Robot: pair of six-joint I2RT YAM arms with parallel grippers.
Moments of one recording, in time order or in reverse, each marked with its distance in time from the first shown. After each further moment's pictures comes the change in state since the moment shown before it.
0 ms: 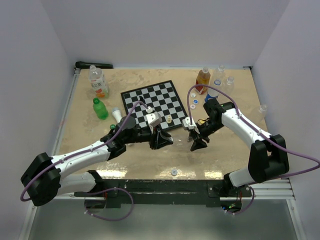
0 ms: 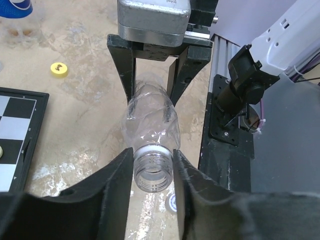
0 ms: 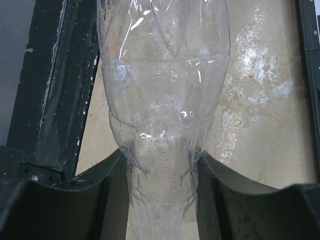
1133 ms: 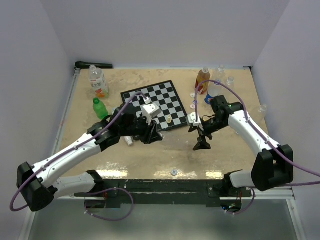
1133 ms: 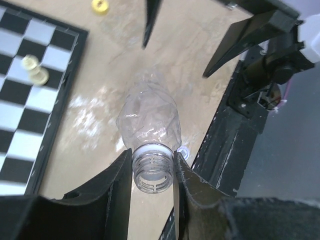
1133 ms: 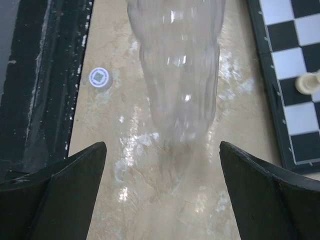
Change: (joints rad) left arm 0.030 -0.066 0.320 -0.721 -0.126 0.068; right arm -0.048 -0.087 0.010 0.024 -0.025 0.036
